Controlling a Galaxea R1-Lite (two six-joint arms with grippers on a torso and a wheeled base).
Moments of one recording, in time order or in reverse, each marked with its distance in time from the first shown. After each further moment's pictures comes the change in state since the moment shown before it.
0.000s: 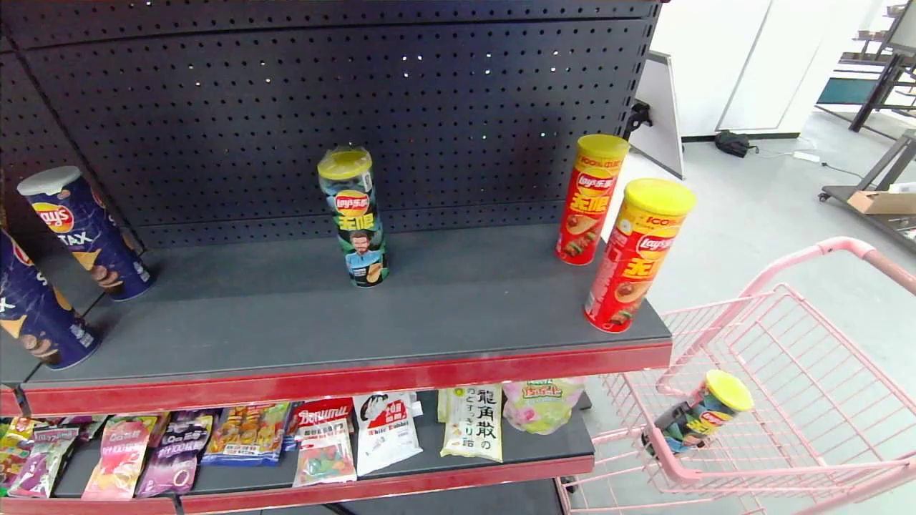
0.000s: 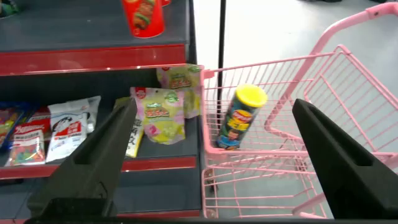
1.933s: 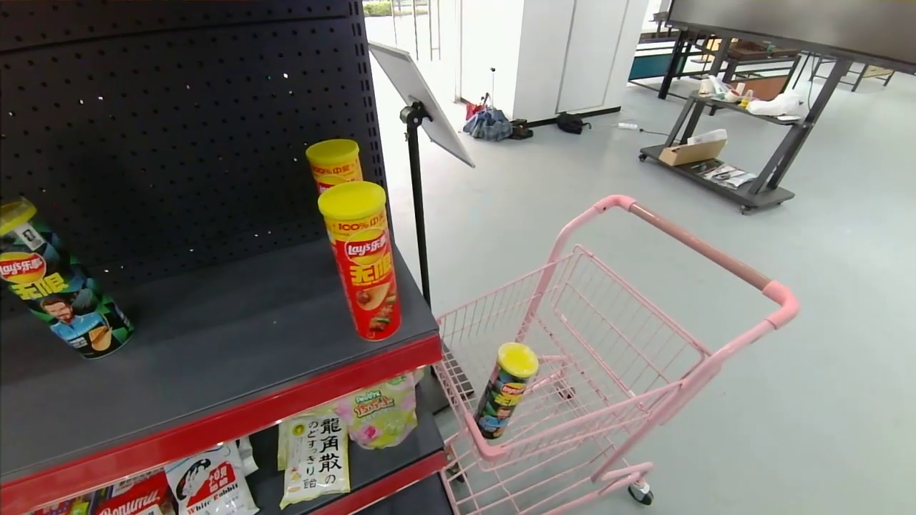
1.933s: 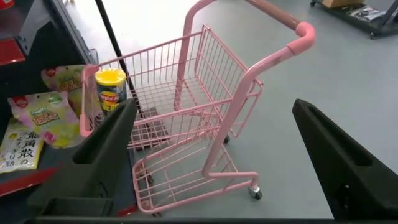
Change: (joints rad) left arm 0.000 0.000 0.000 0.001 -0.001 0.019; right arm 0.000 0.000 0.000 0.000 0.000 0.000
